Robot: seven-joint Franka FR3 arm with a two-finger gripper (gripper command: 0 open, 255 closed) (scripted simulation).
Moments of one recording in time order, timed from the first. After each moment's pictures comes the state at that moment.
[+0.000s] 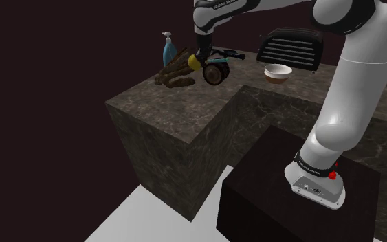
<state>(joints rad) 0.03 0.14 -0.11 -1.75 -0.08 1.98 -0.17</state>
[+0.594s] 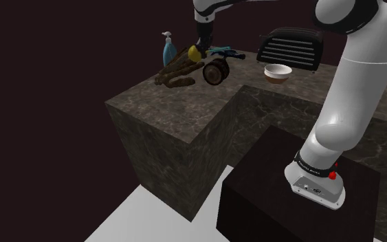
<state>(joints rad) 0.03 0.13 -0.11 -1.64 -0.07 1.87 -0.18</state>
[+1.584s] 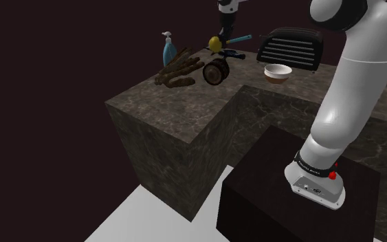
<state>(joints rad) -0.12 0.14 -0.21 -1.59 -0.03 1.84 -0.43</state>
